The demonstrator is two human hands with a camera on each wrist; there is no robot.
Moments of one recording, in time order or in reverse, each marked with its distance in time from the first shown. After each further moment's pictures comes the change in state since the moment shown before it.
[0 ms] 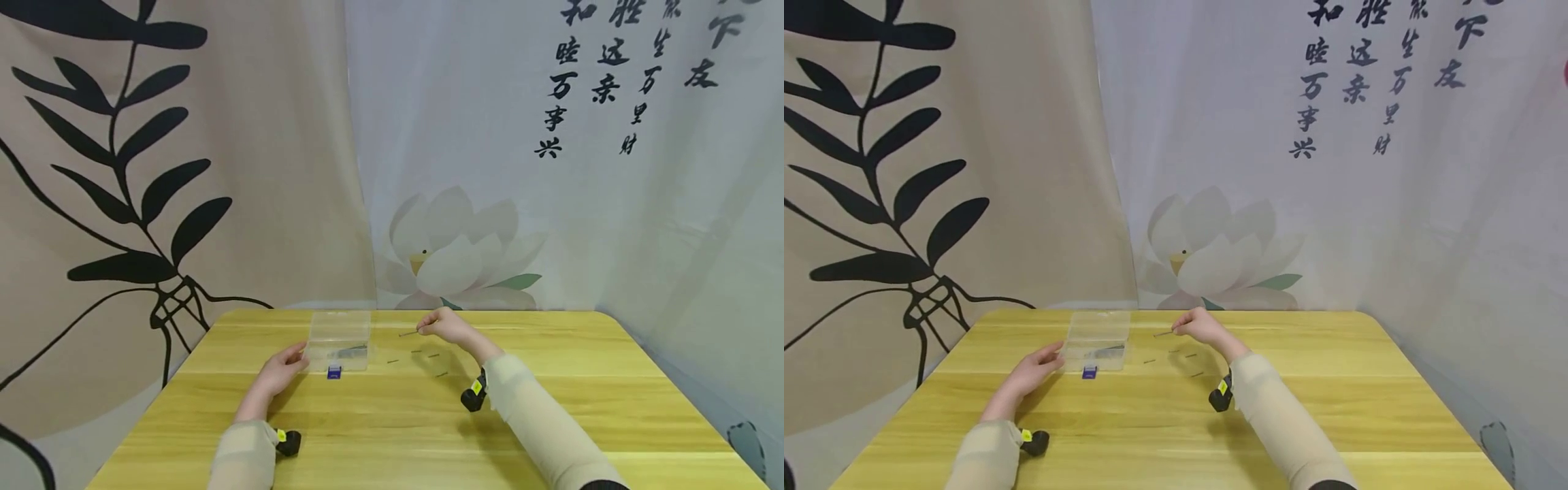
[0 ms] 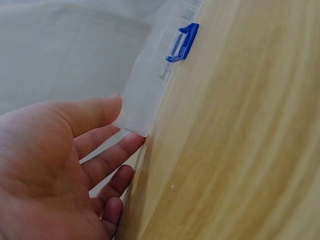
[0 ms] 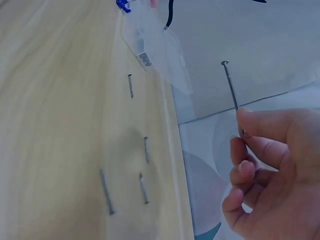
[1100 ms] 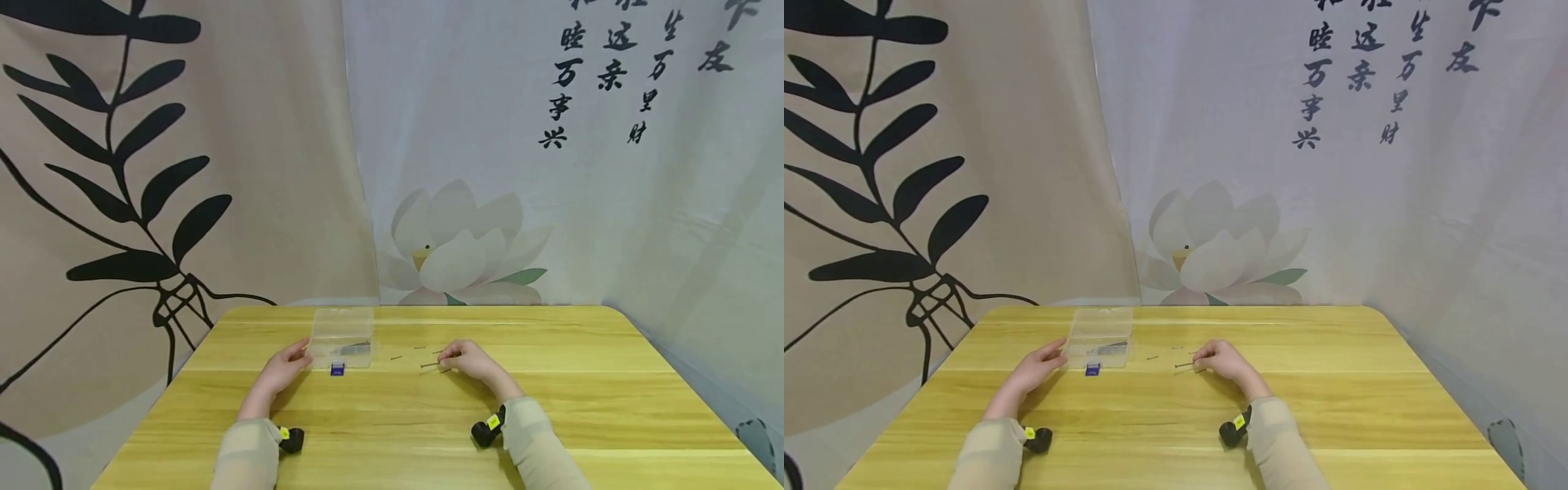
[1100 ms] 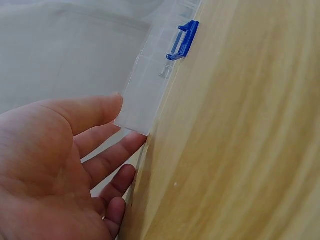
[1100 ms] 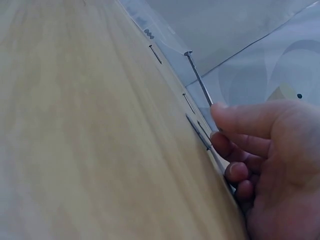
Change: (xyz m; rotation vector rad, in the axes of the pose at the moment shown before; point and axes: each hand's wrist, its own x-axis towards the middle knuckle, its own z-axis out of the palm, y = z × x) left_hand 0.001 0.000 0.000 0.008 -0.007 -0.013; right_hand -0.044 0.071 0.026 0.123 0.030 -0.007
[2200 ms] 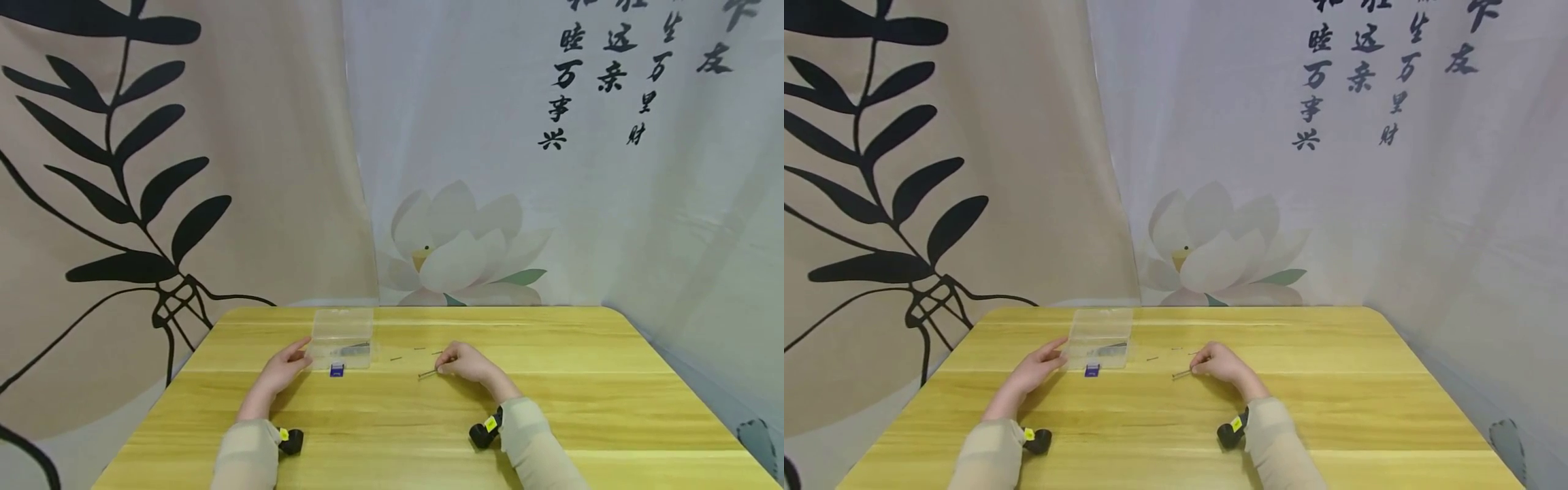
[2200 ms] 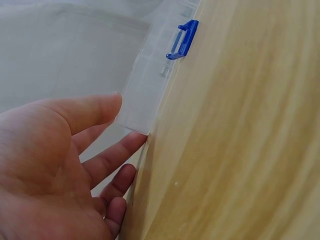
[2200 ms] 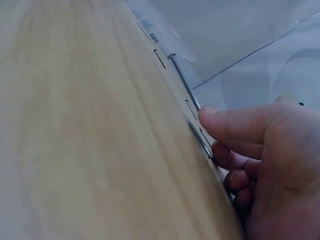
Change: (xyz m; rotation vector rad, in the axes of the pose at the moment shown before) left_hand 0.001 -0.001 0.001 -0.020 0.003 0.005; right_hand -0.001 -0.006 0.004 -0.073 -0.051 -0.028
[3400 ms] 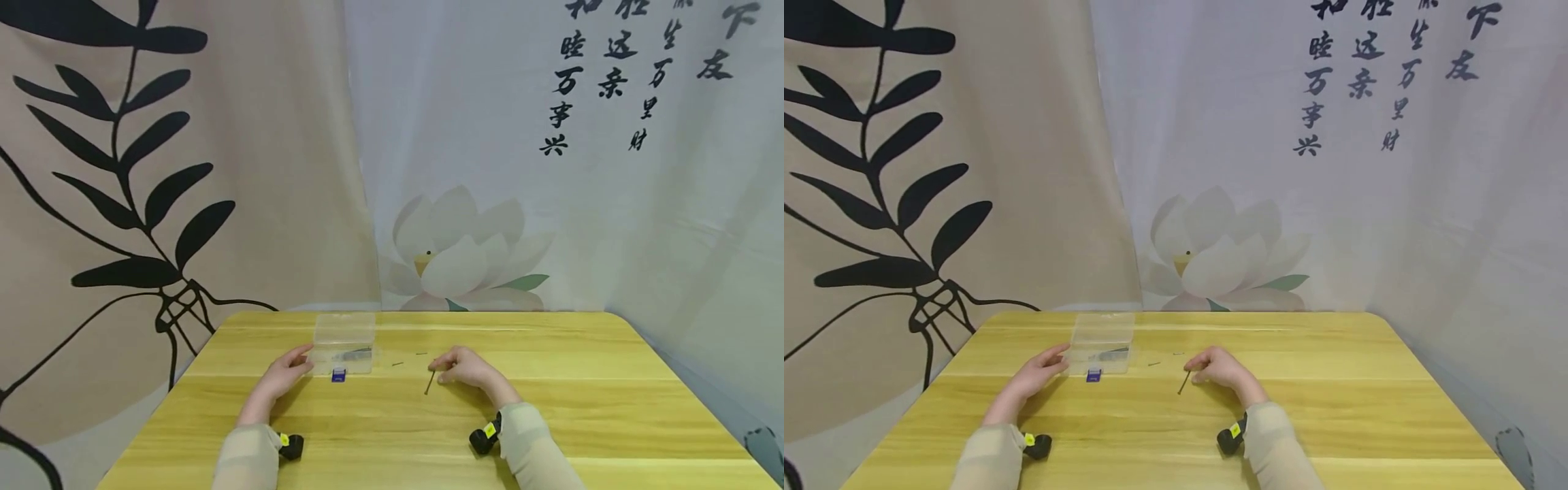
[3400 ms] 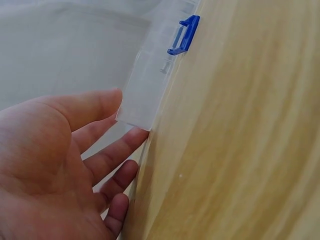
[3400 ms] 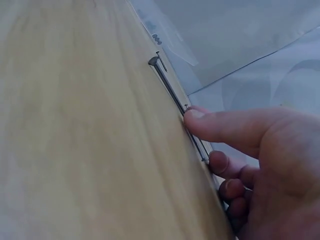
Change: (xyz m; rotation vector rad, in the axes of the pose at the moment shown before) left_hand -0.002 0.001 -0.004 -0.001 -0.013 0.014; right_hand 0.002 -0.006 0.002 0.024 -0.032 -0.008
